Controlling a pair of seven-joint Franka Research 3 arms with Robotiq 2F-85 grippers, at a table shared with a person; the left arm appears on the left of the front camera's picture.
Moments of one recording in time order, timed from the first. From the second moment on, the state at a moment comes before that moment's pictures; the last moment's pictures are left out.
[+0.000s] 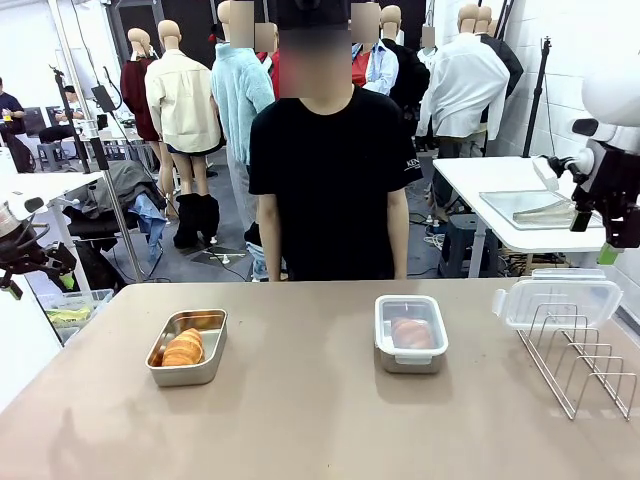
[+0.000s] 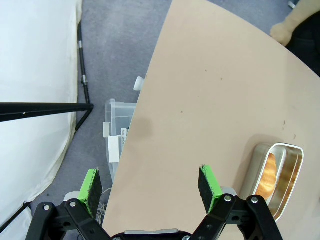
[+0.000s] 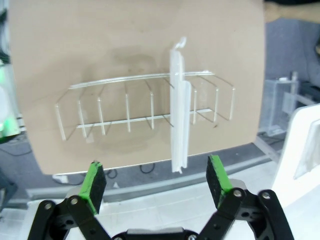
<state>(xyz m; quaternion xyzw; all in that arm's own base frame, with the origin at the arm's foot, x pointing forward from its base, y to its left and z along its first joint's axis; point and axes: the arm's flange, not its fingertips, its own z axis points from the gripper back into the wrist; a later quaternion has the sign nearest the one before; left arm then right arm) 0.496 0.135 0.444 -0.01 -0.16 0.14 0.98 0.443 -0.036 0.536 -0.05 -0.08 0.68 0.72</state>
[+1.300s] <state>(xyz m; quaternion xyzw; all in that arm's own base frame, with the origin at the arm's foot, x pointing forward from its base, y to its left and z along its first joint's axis) 0.496 0.135 0.444 -0.01 -0.16 0.14 0.98 0.521 -0.042 0.438 -0.02 -0.04 0.66 0.75</state>
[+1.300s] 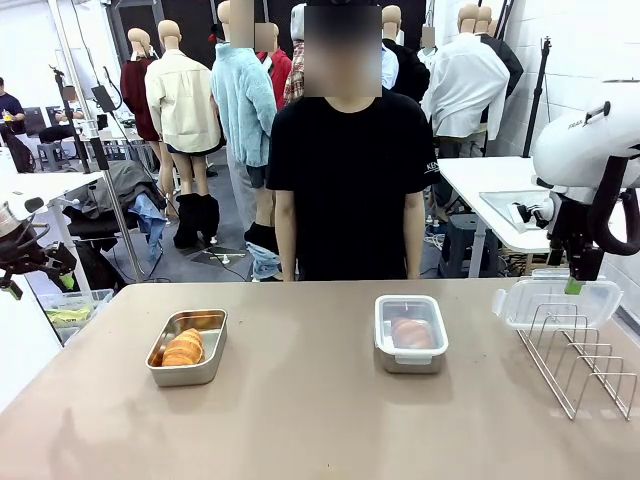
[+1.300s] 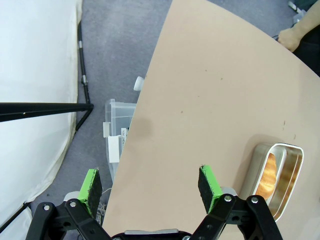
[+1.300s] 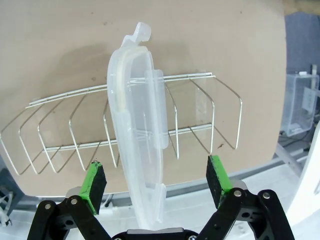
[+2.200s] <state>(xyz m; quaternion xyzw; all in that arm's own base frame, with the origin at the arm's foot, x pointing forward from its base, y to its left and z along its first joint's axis) 0.496 0.135 0.444 -0.01 -0.16 0.14 0.98 0.534 -0.042 0.423 -0.02 -0.04 0.66 0.75</state>
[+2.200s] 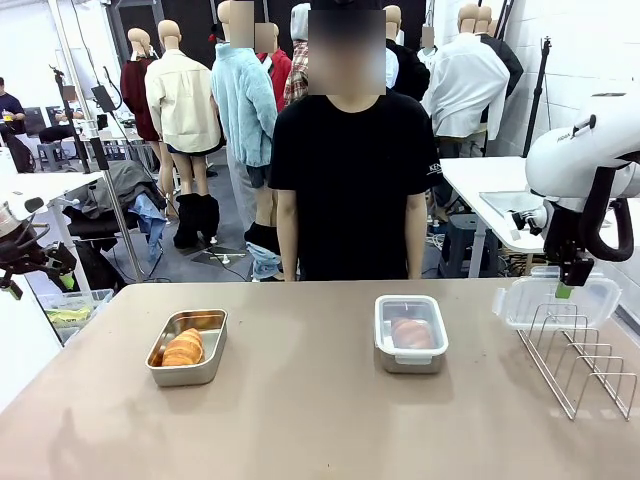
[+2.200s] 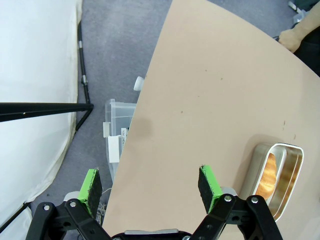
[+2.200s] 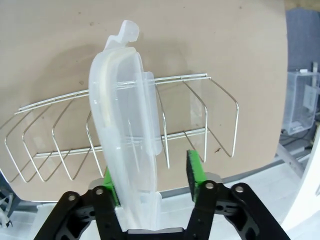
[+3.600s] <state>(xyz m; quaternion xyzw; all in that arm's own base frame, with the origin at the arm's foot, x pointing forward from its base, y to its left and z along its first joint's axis) 0.496 0.135 0.444 -0.01 -0.16 0.14 0.98 0.535 -0.040 0.422 -0.02 -0.03 0.65 0.76</state>
